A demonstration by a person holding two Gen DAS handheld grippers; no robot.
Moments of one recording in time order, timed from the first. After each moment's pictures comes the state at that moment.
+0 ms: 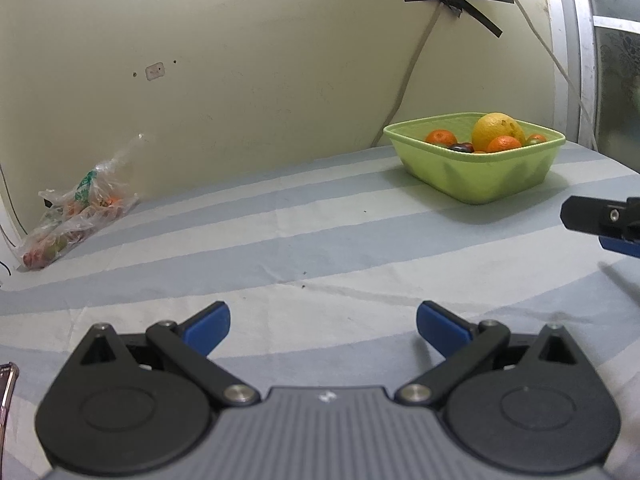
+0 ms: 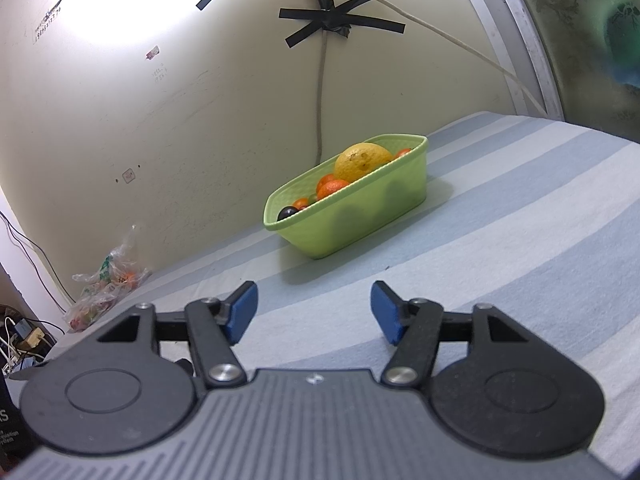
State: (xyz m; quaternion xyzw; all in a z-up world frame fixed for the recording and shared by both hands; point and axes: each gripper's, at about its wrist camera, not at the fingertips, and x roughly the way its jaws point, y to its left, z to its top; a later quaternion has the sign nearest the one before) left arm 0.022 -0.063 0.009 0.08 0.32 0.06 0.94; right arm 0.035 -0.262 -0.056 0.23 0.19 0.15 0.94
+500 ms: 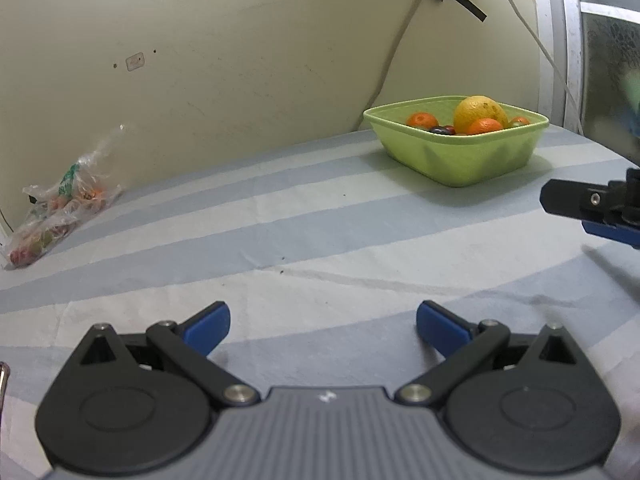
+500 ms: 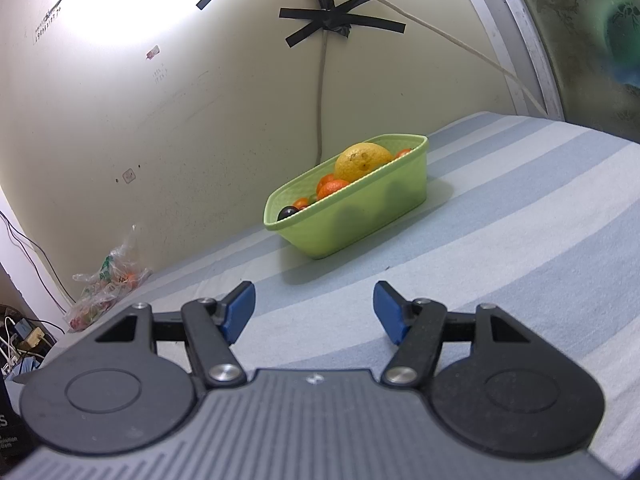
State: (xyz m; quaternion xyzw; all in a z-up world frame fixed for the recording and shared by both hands) left arm 0.022 -0.070 0.006 0.08 0.34 0.03 0.94; right arm 0.036 -0.262 -0.056 0.23 0.19 0.15 0.94
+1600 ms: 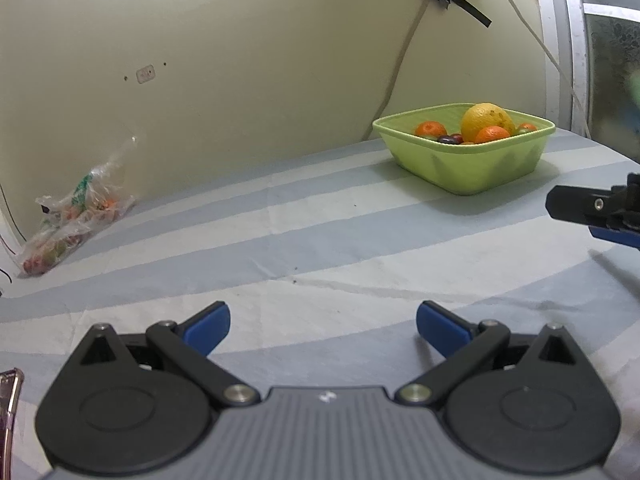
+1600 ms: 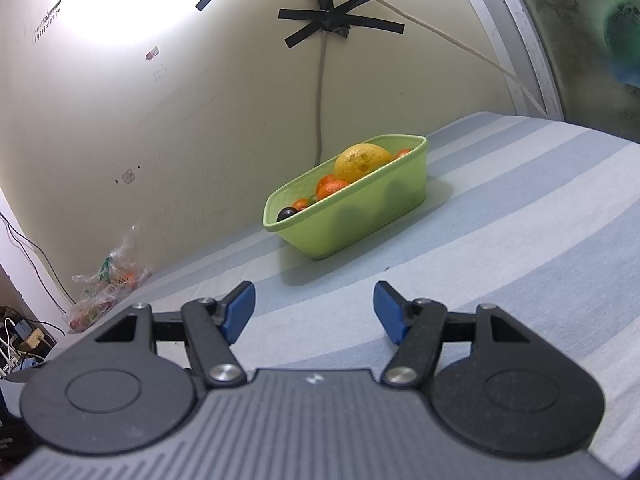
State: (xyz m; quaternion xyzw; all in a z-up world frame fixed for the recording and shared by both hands) left arm 0.019 -0.070 0.010 0.10 0.33 0.05 0.94; right arm 0.035 -0.262 -0.056 0.24 0.19 0.15 0.94
